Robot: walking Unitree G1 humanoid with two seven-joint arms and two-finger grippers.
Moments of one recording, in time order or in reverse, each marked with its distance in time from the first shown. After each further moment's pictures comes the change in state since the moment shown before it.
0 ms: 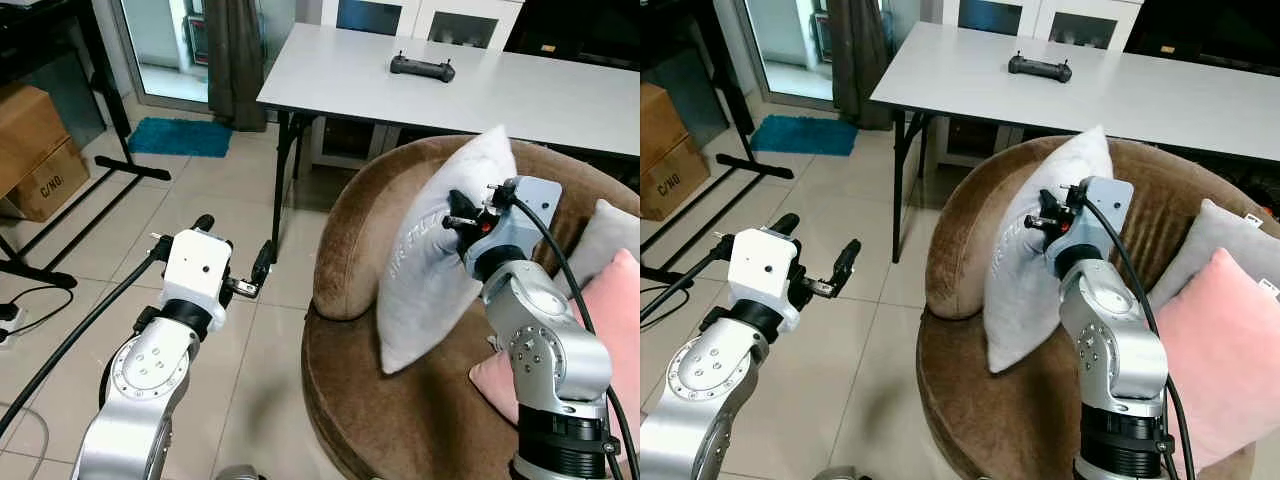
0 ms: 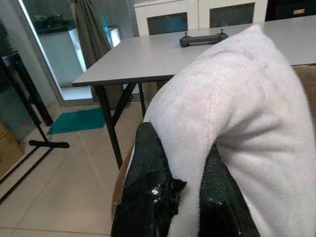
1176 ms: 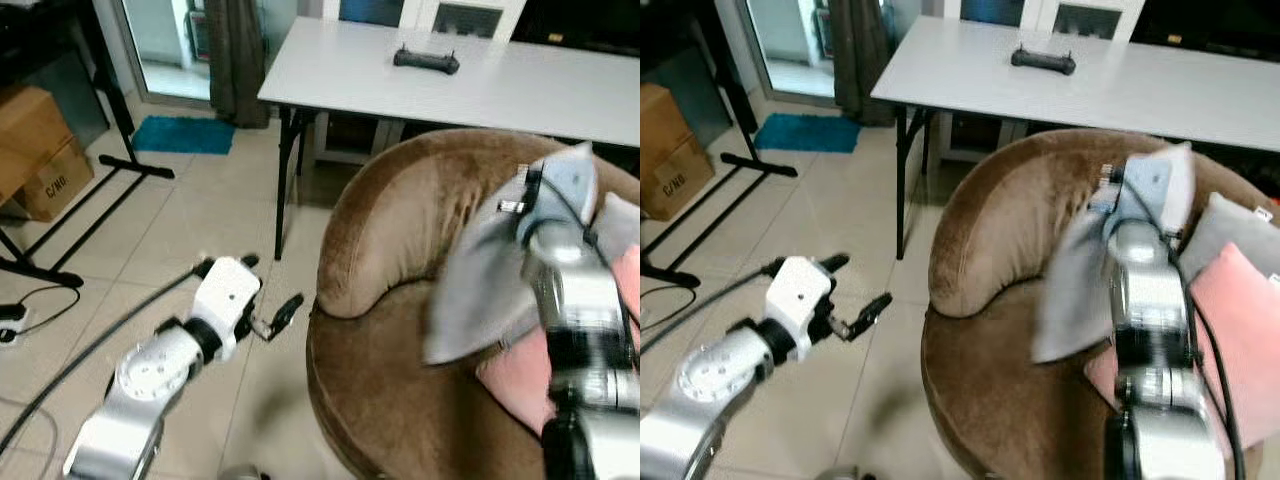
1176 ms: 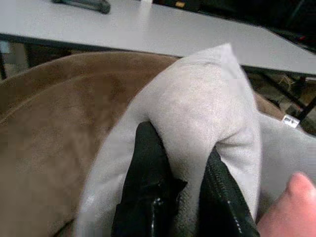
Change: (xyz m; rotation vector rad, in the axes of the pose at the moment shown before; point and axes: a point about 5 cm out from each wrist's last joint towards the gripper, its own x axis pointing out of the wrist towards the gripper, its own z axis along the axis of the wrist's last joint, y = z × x) left arm -0.001 -0.013 -0.024 0.043 0.122 -0.387; right arm 0.062 -0.078 0.017 -0.340 0.076 -0.458
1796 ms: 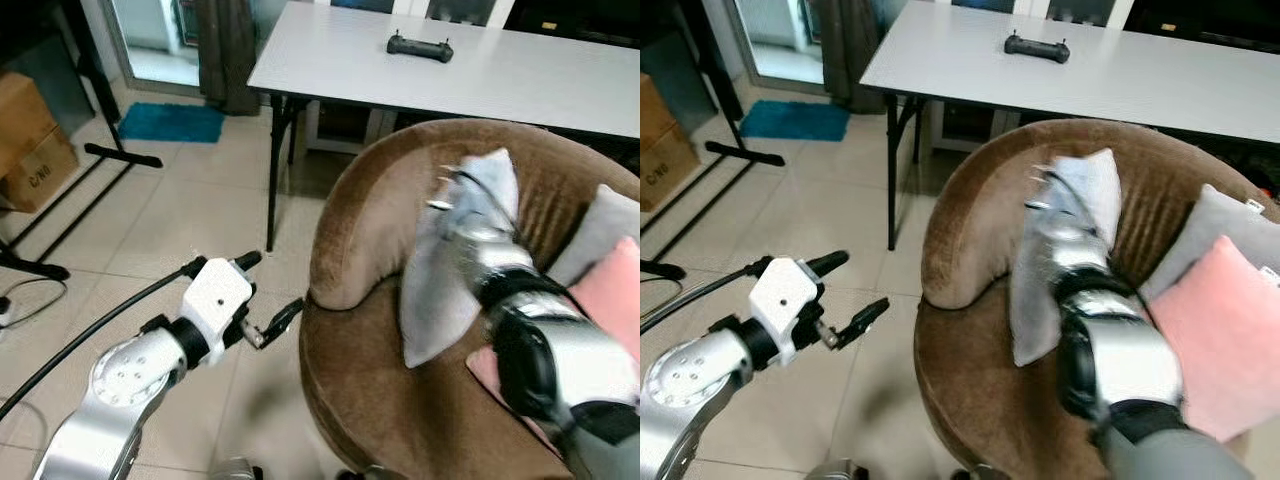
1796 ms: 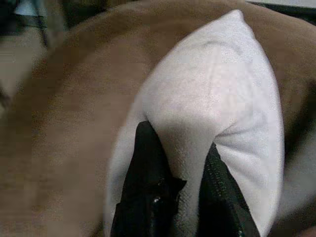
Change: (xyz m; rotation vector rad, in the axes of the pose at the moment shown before) left arm -0.018 -0.002 0.013 0.038 -0.035 -0.076; right arm 0.002 0.101 -0.014 0.083 0.153 0.164
